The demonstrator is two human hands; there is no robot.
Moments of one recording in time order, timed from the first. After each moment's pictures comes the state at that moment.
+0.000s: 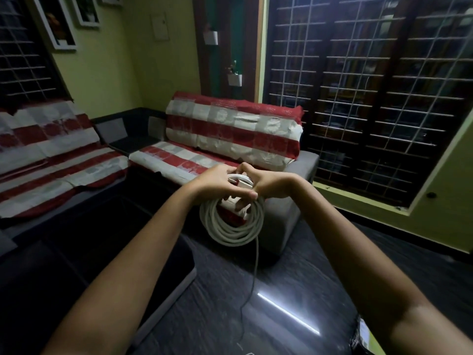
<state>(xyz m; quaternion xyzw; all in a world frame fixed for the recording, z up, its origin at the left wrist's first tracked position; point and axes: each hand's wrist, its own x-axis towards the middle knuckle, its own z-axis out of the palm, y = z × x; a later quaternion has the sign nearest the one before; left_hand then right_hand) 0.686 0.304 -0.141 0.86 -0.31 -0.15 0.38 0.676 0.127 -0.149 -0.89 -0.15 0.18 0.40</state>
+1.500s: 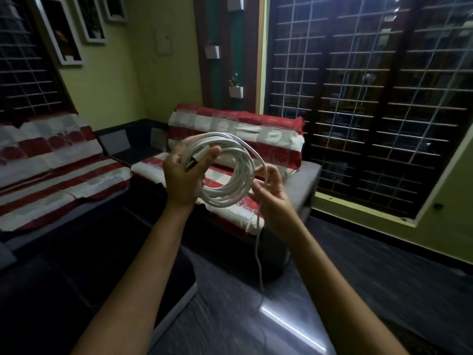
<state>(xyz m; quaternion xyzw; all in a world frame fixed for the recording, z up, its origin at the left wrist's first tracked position) 0.701 0.314 -0.129 0.61 -0.28 0.28 0.69 0.655 0.138 -0.188 -0.59 -0.19 -0.11 0.78</state>
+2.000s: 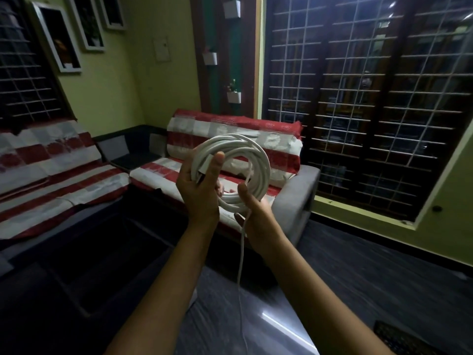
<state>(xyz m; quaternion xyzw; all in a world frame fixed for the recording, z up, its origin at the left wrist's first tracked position) 0.681 0.278 -0.141 0.46 -0.23 0.25 0.82 0.645 0.179 -0.182 -0.56 -0.07 -0.09 0.82</state>
